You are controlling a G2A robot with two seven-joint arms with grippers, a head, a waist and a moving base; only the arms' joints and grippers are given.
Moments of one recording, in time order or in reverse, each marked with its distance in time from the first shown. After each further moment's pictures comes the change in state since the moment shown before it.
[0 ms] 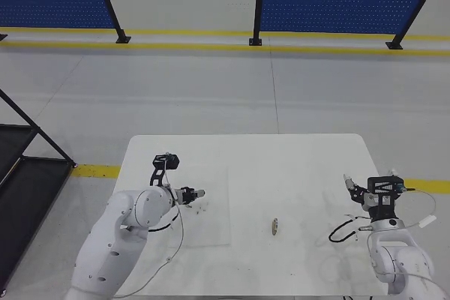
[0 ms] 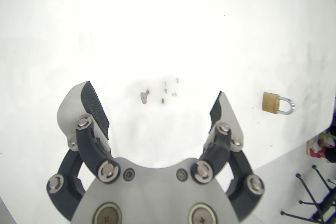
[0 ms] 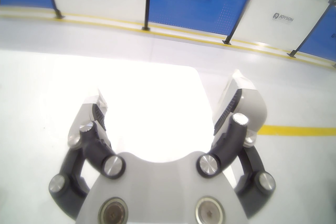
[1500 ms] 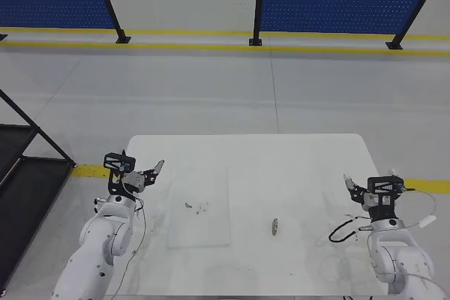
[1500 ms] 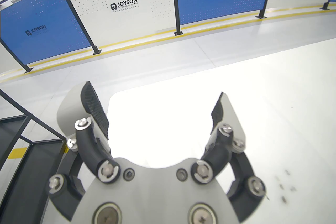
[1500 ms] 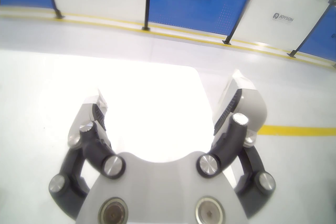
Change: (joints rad) left arm 0.261 0.032 -0.221 0.173 0.364 -0.364 1.246; right arm 0.000 0.000 0.000 0.000 0.000 0.000 0.000
